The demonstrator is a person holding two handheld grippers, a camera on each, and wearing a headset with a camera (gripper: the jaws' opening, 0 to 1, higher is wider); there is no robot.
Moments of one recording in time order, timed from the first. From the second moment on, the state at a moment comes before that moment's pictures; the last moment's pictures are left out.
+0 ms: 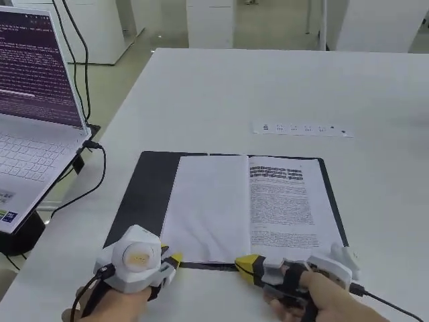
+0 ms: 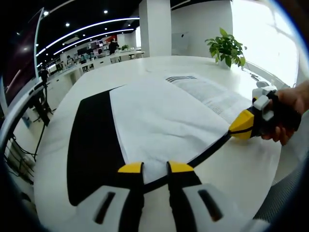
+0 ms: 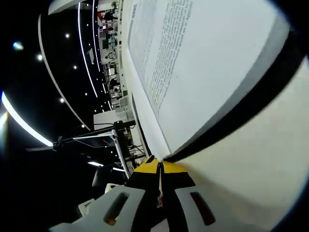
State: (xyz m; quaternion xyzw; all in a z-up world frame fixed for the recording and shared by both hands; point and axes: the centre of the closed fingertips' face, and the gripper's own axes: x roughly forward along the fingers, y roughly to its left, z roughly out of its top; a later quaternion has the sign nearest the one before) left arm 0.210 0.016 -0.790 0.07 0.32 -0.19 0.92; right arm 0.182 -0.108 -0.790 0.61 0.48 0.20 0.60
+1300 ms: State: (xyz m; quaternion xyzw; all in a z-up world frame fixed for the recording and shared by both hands) left arm 0.154 0.015 -0.657 -0.05 0.22 -0.18 0.96; right arm 0.159 -0.309 -0.661 0.09 0.21 0.14 0.96
